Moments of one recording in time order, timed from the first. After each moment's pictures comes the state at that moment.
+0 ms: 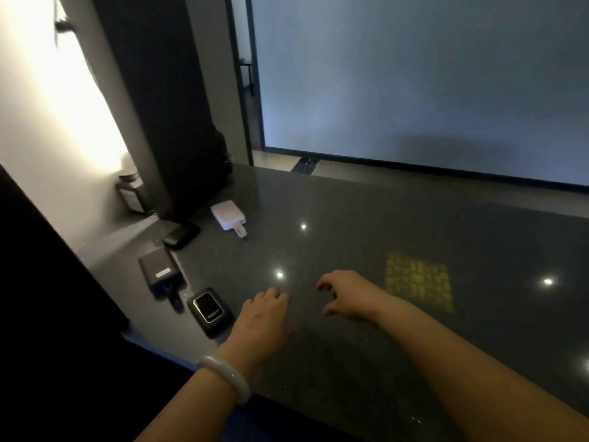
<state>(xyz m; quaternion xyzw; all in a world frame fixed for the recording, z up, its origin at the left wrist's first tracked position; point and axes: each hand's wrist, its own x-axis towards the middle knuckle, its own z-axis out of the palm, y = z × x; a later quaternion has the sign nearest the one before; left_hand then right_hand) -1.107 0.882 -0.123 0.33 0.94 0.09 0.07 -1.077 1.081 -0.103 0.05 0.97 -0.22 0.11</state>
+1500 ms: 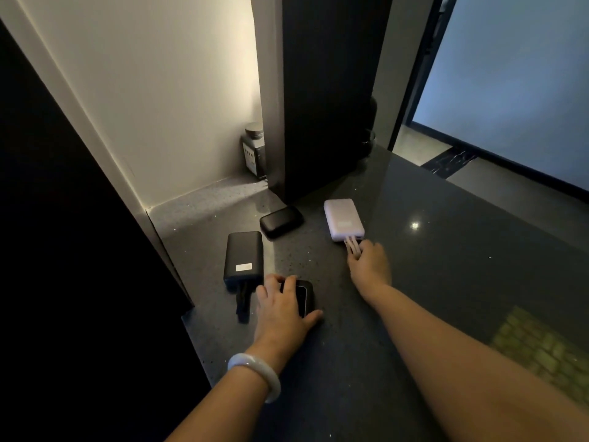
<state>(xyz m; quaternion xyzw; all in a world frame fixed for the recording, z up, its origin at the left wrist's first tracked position) -1.256 0.833 -0.185 -0.07 0.96 0.26 0.01 -1.370 0.991 -0.181 0.08 0.95 -0.31 0.00</state>
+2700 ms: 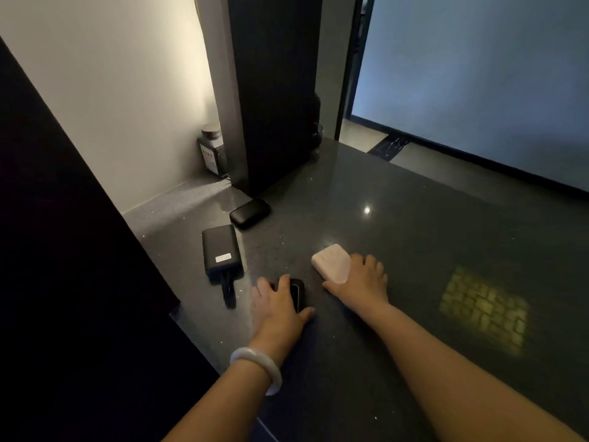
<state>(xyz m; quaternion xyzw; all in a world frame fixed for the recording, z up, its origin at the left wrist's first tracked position) -1.217 0.847 -0.172 -0.05 0.97 0.23 0.08 -1.265 1.014 -0.187 0.14 0.98 -0.15 0.01</state>
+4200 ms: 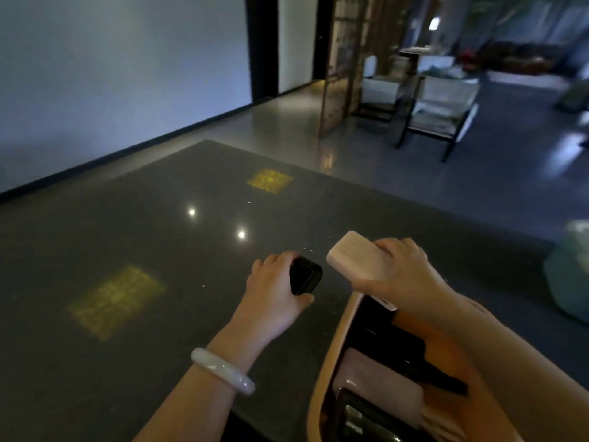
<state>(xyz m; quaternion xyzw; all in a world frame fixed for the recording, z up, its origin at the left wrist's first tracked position) -0.682 1.206 -0.056 0.78 0.52 0.23 0.25 -0.459 1.172 -0.031 0.77 0.59 -0.16 -0.17</state>
